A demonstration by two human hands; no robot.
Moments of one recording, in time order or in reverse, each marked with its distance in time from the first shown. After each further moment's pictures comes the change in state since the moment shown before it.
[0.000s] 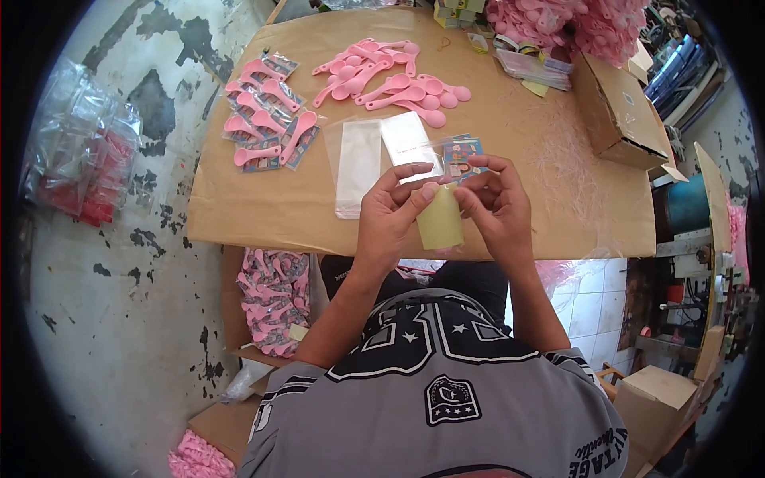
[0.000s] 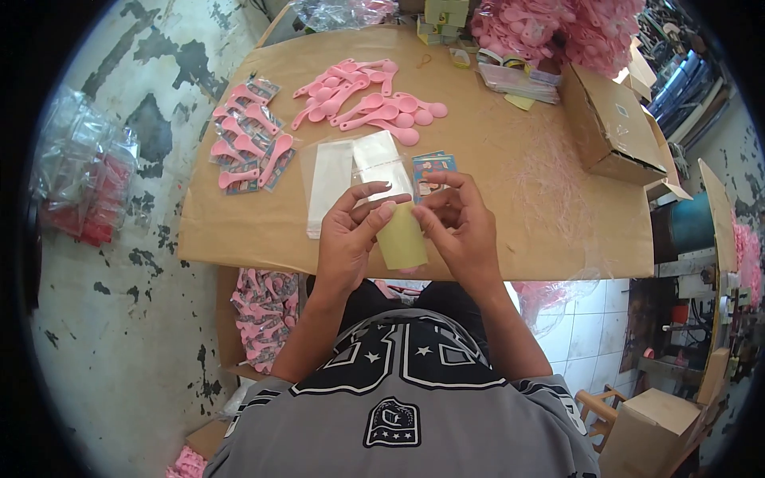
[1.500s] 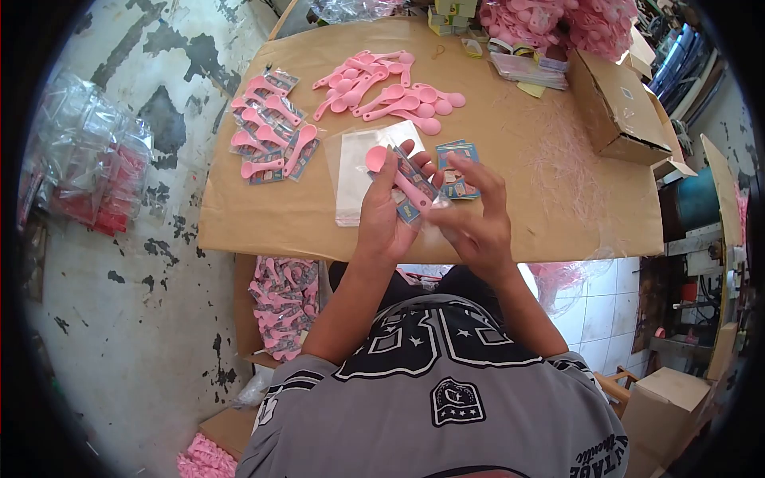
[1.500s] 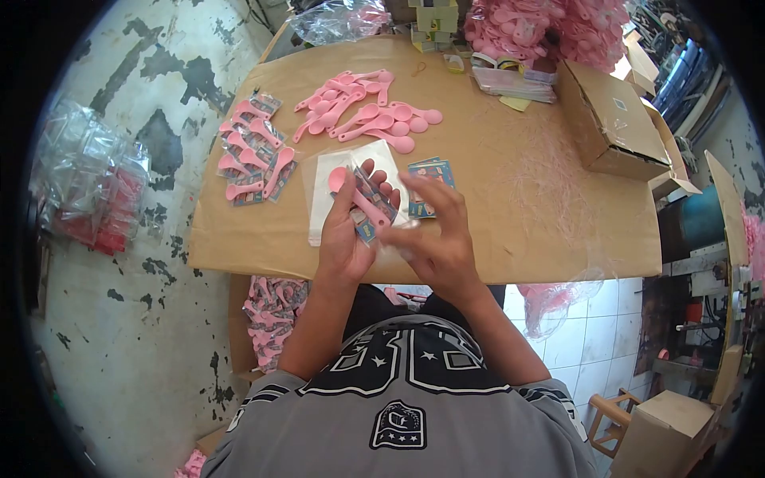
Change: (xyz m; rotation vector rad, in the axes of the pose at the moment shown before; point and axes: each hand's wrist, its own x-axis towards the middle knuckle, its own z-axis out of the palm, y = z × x) left_hand 0.029 -0.002 0.013 -0.647 0.067 -0.092; right_hand -0.004 -0.002 0.000 -0.575 -0.026 -0.684
